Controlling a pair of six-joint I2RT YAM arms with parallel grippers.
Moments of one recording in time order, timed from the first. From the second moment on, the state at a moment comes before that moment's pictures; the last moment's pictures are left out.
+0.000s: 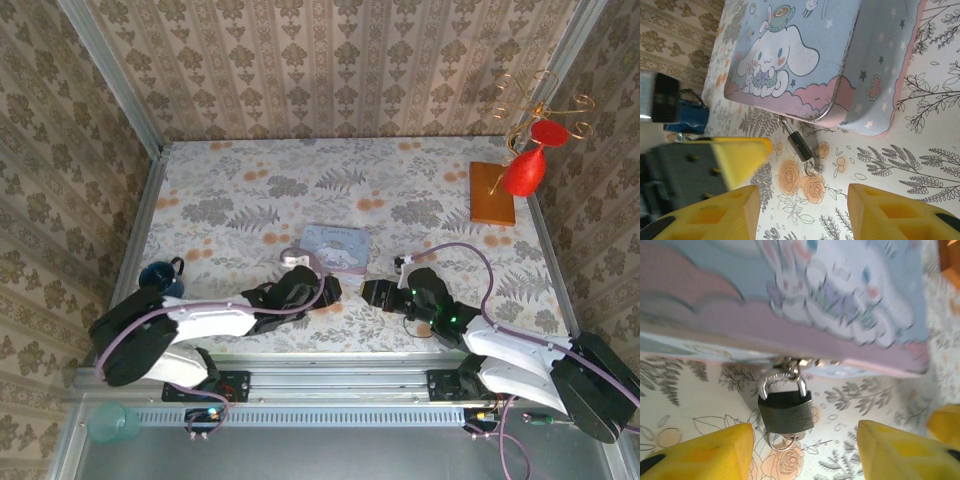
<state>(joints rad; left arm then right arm) -1.04 1.35 0.52 0.17 -0.14 -1.03 0.68 1.02 0.23 0.29 -0.15 0.89</state>
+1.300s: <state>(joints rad) -0.69 1.36 0.68 -0.16 -0.06 -0.56 0.86 1.58 0.54 0.30 0.01 0.67</state>
